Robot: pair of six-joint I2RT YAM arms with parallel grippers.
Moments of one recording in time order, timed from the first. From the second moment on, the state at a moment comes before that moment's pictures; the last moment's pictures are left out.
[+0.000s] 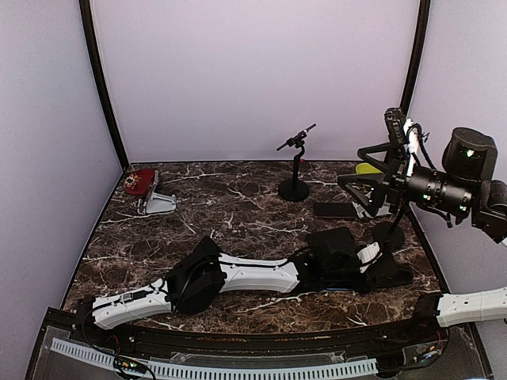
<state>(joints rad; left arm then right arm) -1.28 2.88 2.42 0.26 0.23 0.09 0.97 0.79 1.10 -0.45 0.03 -0.01</state>
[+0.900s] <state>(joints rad) -1.29 2.95 2.50 0.39 0.20 0.04 0.97 0.80 1.10 -0.45 0.02 -0.01</state>
